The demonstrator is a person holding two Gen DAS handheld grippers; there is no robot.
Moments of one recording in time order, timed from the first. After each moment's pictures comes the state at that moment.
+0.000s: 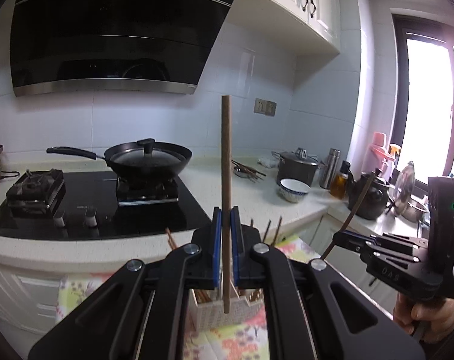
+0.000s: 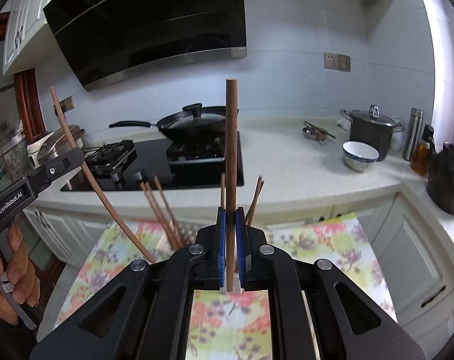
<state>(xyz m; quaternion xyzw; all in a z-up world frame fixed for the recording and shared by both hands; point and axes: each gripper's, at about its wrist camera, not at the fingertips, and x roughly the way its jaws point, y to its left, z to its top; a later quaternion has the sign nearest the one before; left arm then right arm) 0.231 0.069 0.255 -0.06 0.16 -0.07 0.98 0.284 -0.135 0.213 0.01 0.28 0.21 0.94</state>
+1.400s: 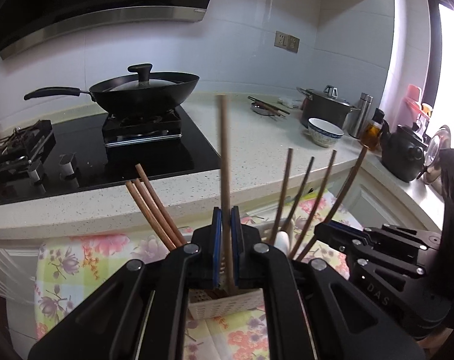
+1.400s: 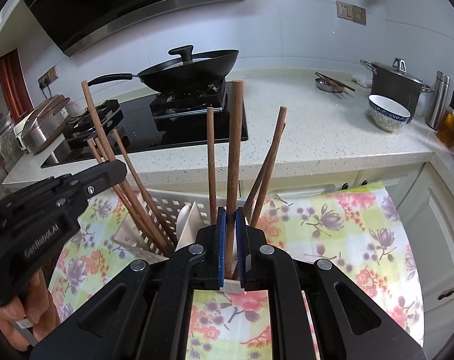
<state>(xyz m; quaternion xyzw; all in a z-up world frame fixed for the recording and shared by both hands) 0.339 0.046 0.150 -0.04 0.30 -0.03 0.95 0.360 -0.094 0.117 -0.01 0.38 0.21 0.90</state>
